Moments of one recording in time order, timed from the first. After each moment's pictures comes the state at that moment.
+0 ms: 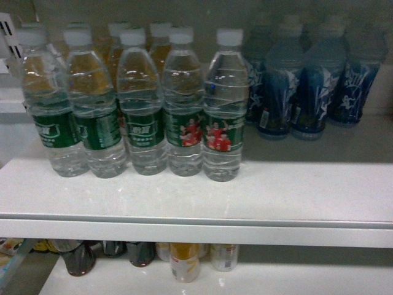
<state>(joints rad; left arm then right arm) 0.00 0.01 0.01 0.00 0.00 0.00 -0.05 0.52 0.14 0.27 -0.04 0.13</state>
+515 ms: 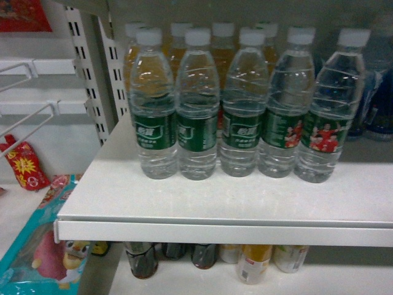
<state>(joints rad) 0.00 0.01 0.01 0.00 0.00 0.00 -0.05 0.52 0.14 0.27 -0.04 0.13</state>
